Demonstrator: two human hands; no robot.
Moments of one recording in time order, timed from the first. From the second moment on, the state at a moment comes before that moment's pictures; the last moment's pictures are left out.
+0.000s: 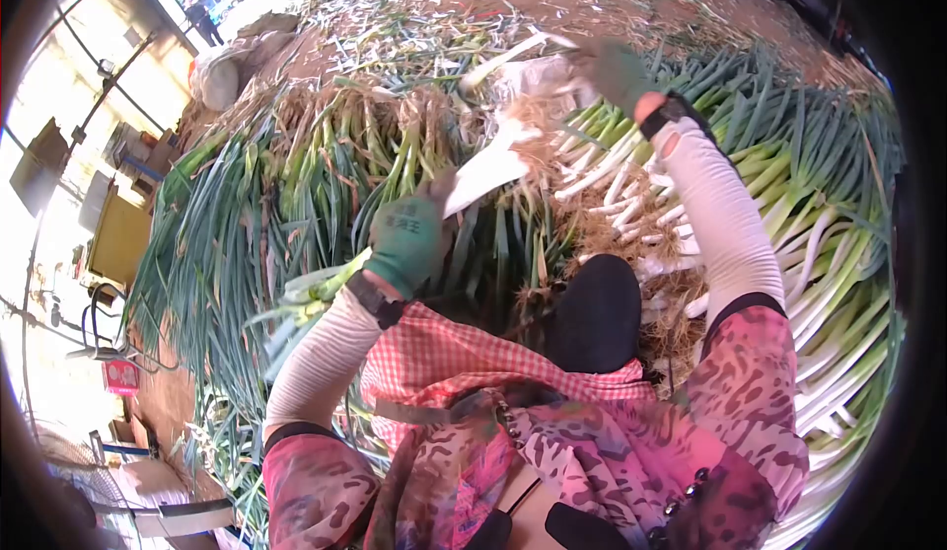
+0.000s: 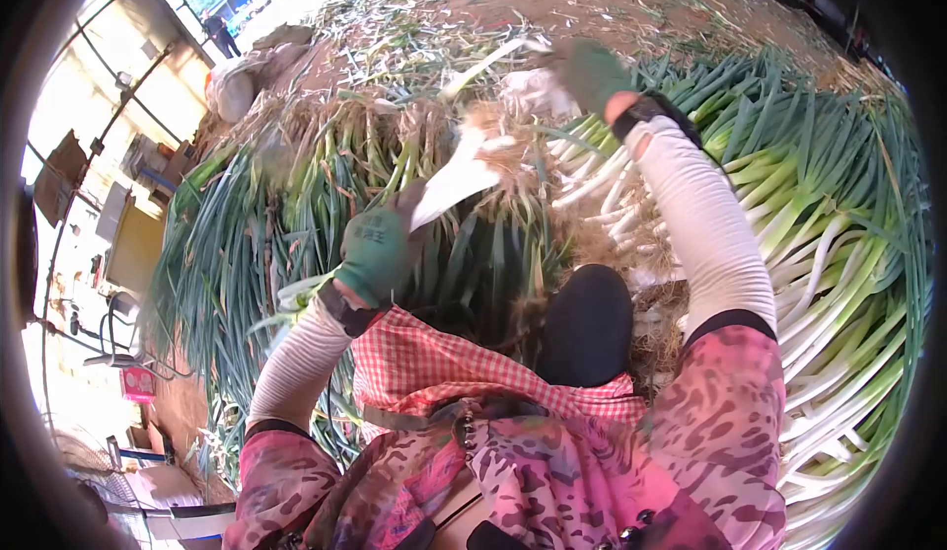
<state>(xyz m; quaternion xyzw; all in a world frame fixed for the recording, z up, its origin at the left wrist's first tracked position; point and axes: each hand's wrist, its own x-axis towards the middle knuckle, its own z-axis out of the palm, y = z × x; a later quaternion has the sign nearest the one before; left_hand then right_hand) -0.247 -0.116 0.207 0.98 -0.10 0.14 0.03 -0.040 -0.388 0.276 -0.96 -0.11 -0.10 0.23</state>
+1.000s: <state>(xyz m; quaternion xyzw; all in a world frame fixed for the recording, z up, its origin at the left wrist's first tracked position) -0.264 -0.139 0.159 0.97 0.01 0.18 0.16 -0.120 -0.359 0.233 -0.70 -0.33 0.31 0.54</state>
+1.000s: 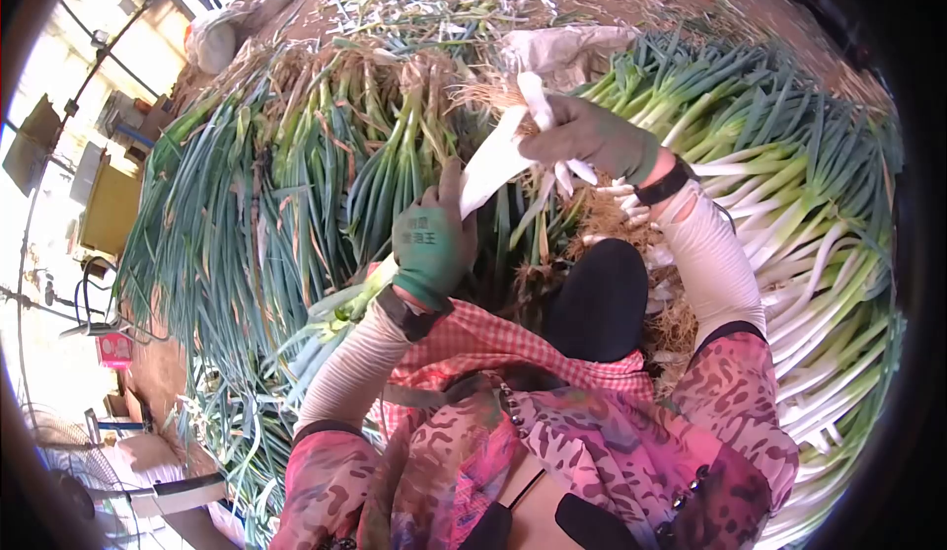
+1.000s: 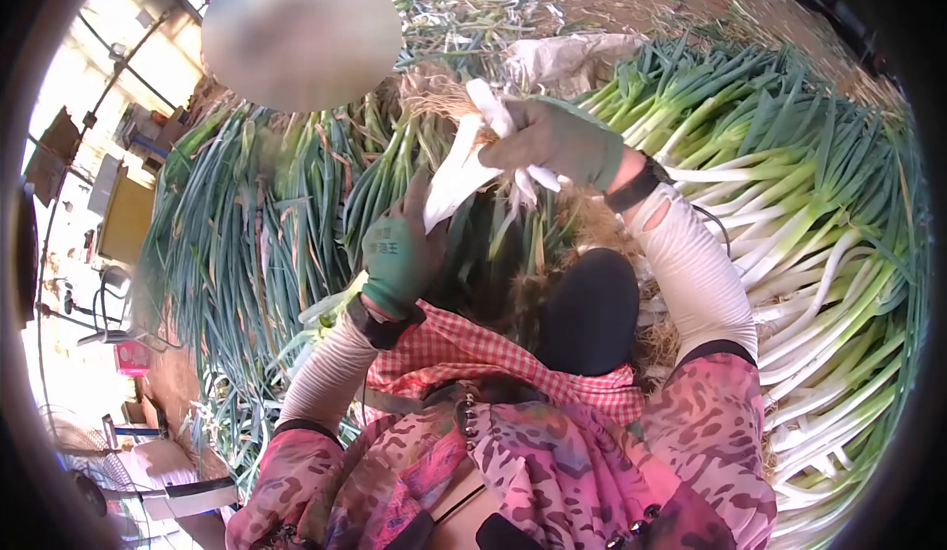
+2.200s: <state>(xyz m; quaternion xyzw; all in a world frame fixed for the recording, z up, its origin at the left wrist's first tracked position) -0.216 -0.153 0.230 0.80 -0.21 -0.15 0.54 -0.142 -0.333 0.212 -0.71 -0.57 -0.40 -0.05</state>
